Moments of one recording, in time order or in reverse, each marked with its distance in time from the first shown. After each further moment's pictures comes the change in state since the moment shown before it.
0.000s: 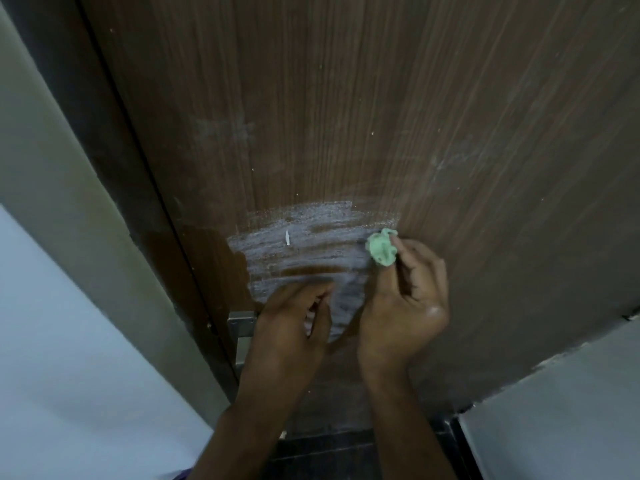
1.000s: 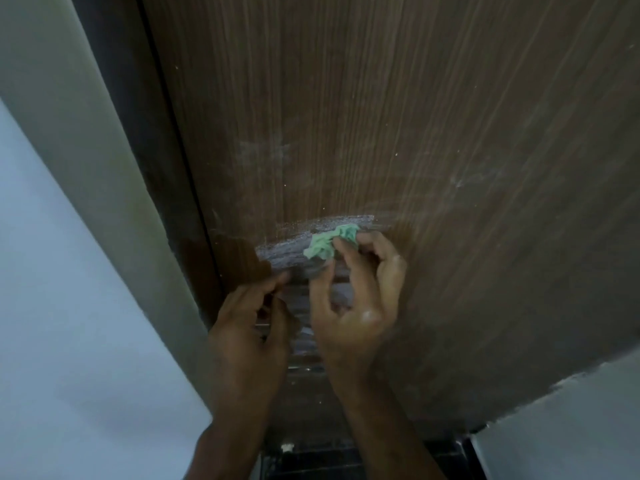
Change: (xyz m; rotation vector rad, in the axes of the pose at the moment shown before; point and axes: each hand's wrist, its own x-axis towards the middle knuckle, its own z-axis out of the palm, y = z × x) left_hand -0.008 -0.012 -0.046 -0.050 0.339 -0.158; right_hand -0.025 -0.042 0.032 -0.072 -0.244 -0.288
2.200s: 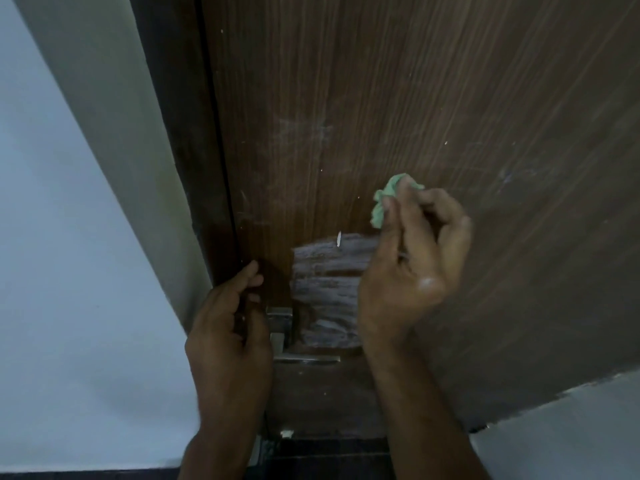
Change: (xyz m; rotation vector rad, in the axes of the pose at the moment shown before) left_hand -0.009 -0.025 -0.018 -0.018 0.160 -0.135; right_hand 0.042 0.004 0.013 0.070 0.204 -0.121
